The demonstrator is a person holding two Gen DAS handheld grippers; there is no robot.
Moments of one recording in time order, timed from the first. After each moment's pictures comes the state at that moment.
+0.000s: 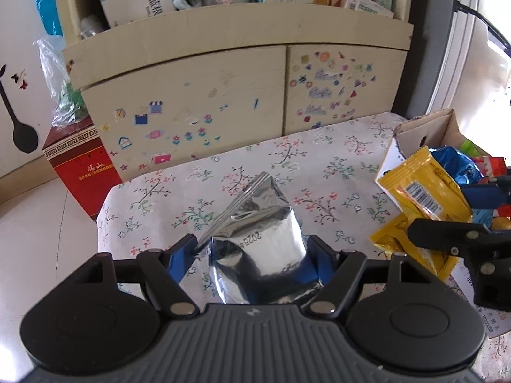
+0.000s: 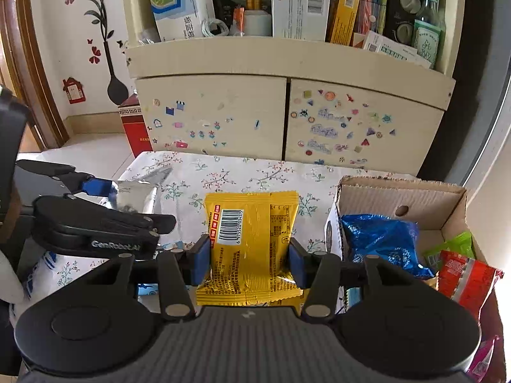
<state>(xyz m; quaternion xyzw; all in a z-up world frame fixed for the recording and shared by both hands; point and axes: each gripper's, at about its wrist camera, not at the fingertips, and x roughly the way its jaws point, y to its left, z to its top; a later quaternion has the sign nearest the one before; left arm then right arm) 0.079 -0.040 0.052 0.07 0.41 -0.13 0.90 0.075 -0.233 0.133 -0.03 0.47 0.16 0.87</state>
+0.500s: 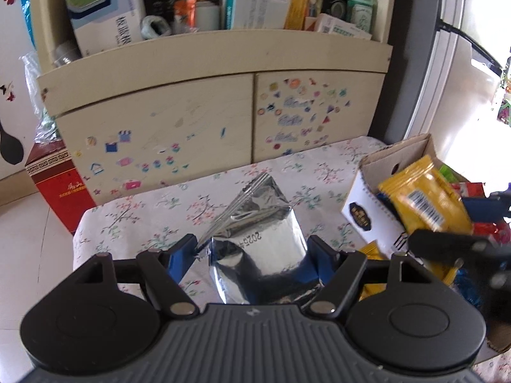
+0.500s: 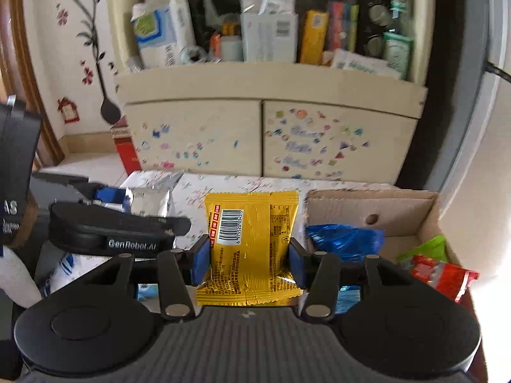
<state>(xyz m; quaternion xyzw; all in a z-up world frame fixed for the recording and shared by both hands) 0.080 -0.073 0.067 0.05 0.38 -0.16 0.91 0.067 -0.267 0.156 -0.01 0.44 0.14 0.89</state>
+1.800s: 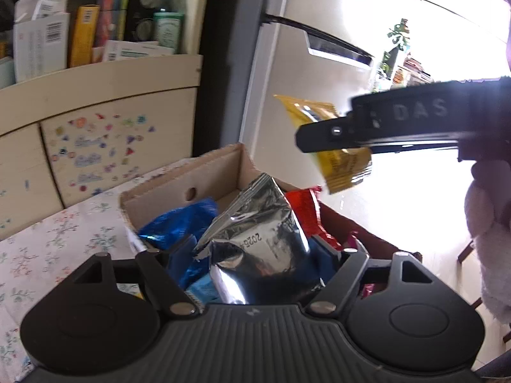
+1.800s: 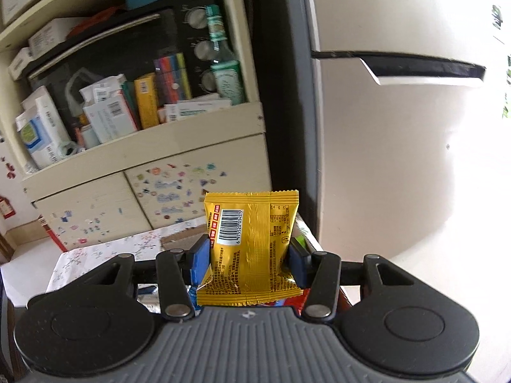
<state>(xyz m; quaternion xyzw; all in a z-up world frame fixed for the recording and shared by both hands) 0.029 -0.217 0.074 0.05 0.33 -0.38 0.86 0.060 -0.394 0.189 0.09 0.41 -0.03 0.91</state>
